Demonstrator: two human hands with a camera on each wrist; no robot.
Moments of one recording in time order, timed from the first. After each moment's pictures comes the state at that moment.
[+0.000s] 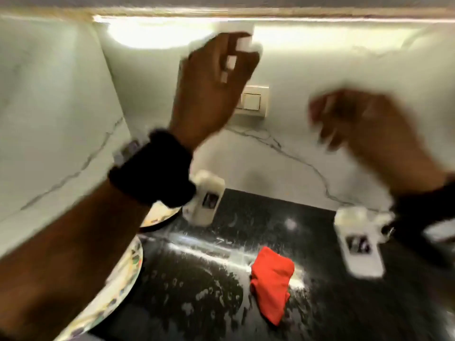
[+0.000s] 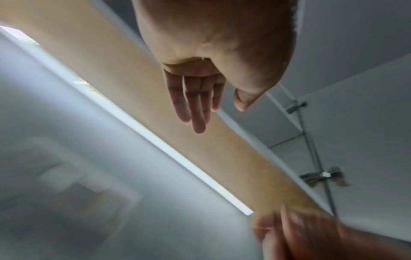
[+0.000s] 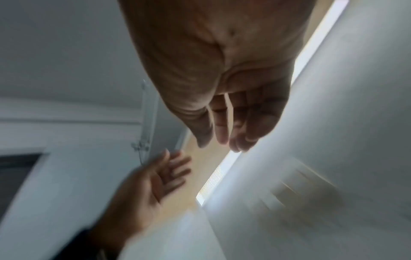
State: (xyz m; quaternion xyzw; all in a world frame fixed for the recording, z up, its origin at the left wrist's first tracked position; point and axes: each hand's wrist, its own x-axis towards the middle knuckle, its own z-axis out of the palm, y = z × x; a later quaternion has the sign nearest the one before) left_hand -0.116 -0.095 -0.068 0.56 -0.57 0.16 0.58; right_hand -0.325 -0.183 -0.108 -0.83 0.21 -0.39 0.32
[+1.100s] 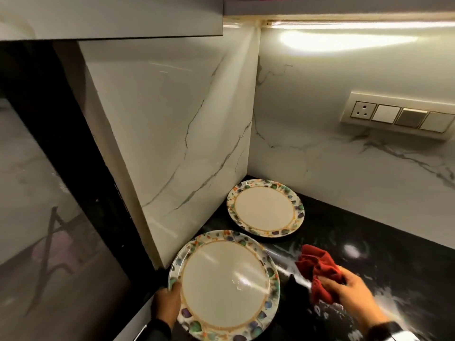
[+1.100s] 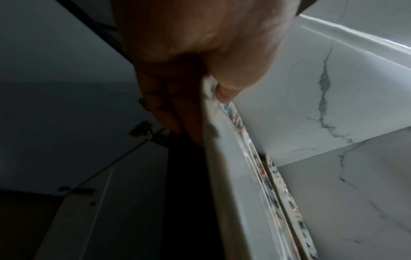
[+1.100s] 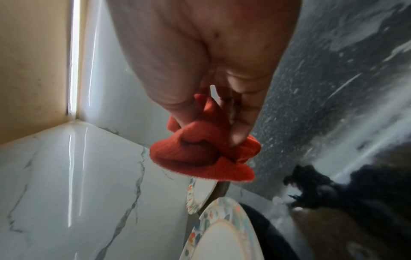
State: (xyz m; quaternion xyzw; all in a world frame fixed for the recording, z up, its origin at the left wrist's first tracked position) left_hand 0.177 0.255 -0.468 0.84 0.12 -0.26 0.47; right_hand -0.091 -0.037 -0.392 -0.65 0.44 -0.18 0.59
